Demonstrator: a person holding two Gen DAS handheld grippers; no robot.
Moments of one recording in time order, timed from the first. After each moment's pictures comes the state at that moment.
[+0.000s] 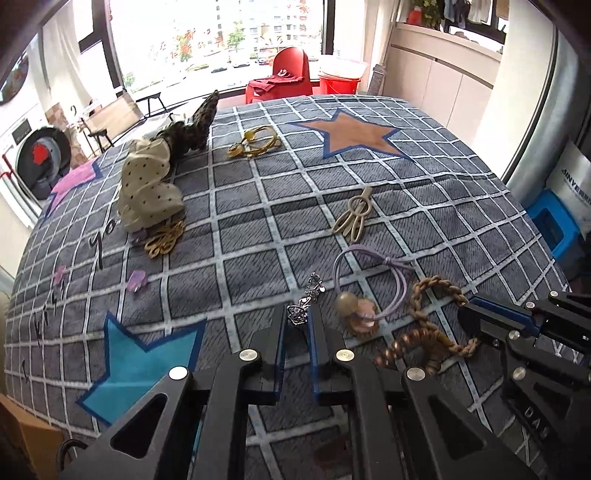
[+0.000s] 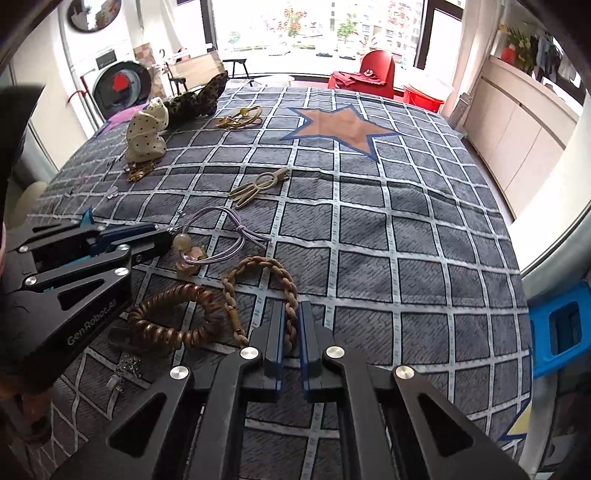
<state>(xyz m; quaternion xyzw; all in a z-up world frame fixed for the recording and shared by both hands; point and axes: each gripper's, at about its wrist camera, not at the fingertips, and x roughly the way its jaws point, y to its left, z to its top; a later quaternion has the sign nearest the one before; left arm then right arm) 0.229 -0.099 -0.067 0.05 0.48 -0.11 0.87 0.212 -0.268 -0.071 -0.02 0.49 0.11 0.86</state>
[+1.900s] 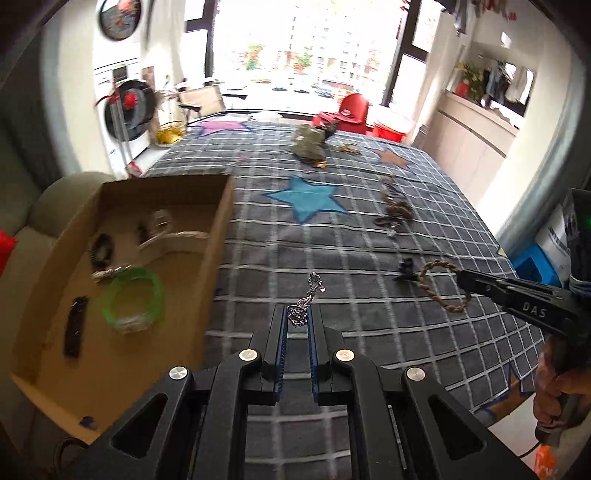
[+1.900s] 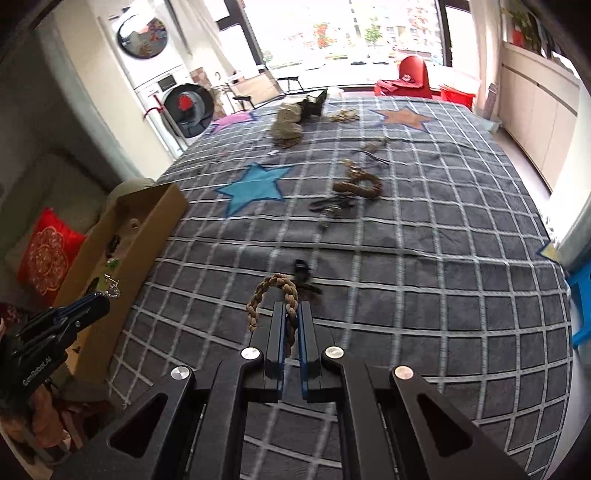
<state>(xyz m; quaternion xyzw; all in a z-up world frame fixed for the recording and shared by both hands) -0.069 0.054 0.012 -0.07 0.42 -0.02 0.90 0.004 -0.218 0.000 0.04 0.46 0.22 0.86</state>
